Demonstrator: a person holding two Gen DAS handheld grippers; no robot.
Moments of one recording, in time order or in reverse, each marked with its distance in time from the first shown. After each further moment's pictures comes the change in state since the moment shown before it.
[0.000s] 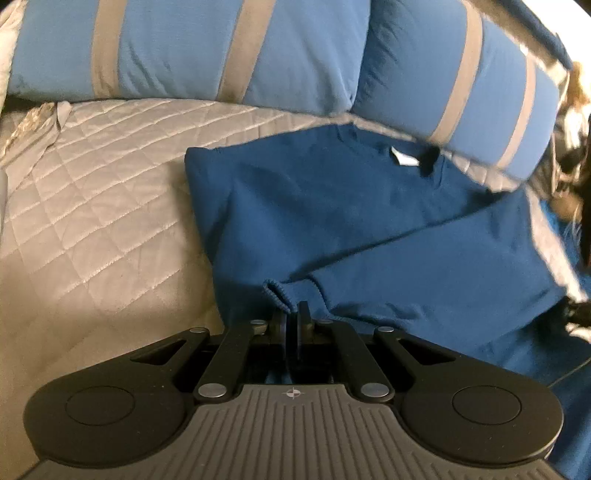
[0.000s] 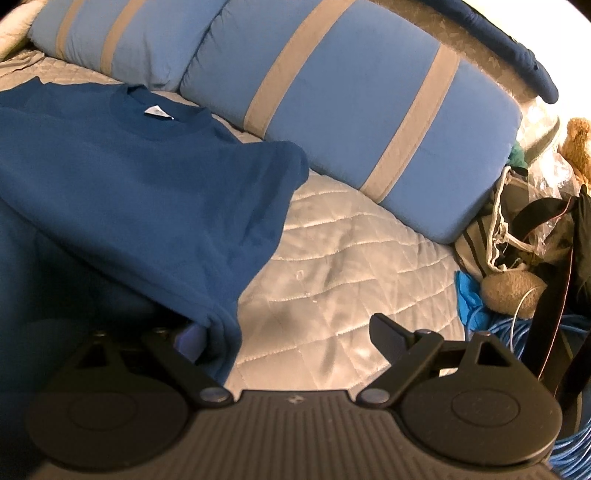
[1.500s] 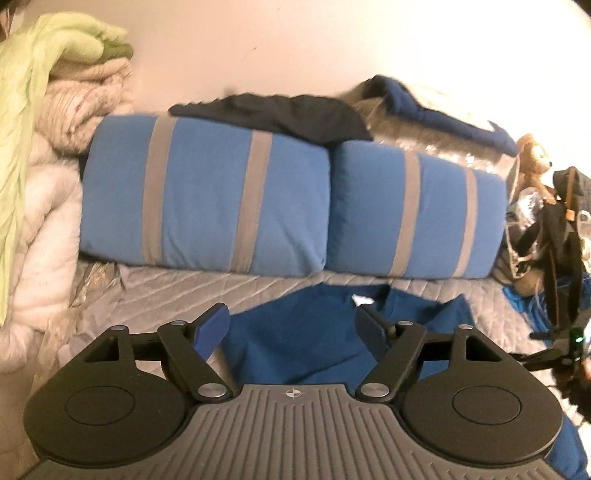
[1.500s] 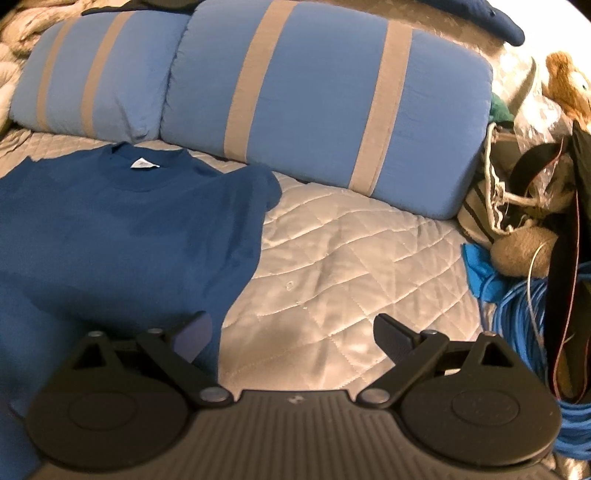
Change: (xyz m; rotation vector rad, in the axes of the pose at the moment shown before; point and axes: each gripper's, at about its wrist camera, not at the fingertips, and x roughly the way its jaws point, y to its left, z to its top) left arm -0.190 -0.051 0.010 0.059 -0.451 0.030; right arm -0.013 -0.053 -0.002 0.230 -0.030 0.135
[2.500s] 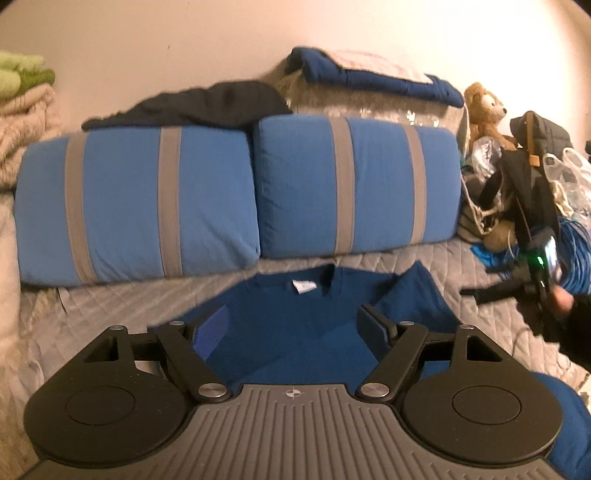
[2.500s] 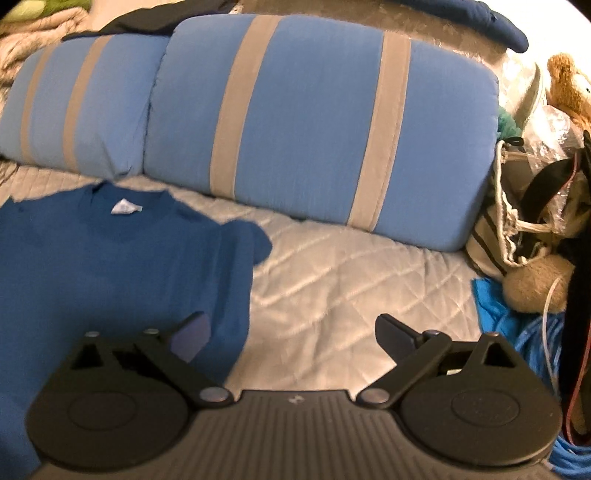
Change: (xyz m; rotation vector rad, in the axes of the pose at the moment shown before) left arm 0.040 -0.074 -0.035 0.153 0.039 -0.074; right arm 0.039 -0.011 0.054 0.048 -0.046 -0.004
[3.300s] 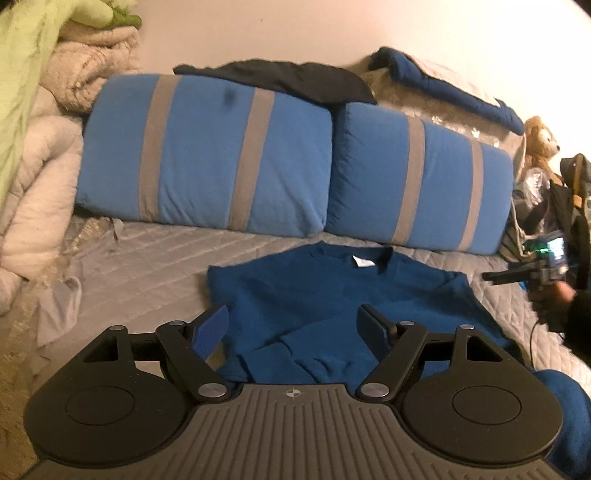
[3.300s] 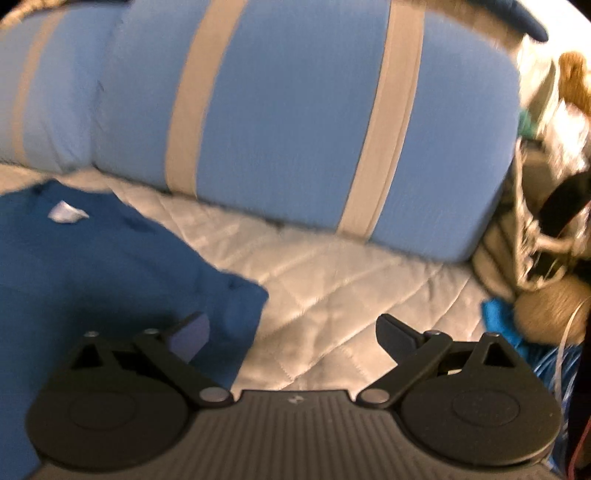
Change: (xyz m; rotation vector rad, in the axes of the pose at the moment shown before) left arm -0.037 0.070 -0.041 -0.181 0.000 0.107; right arm 0.064 -0.002 0.033 -0.014 0.043 -0.093
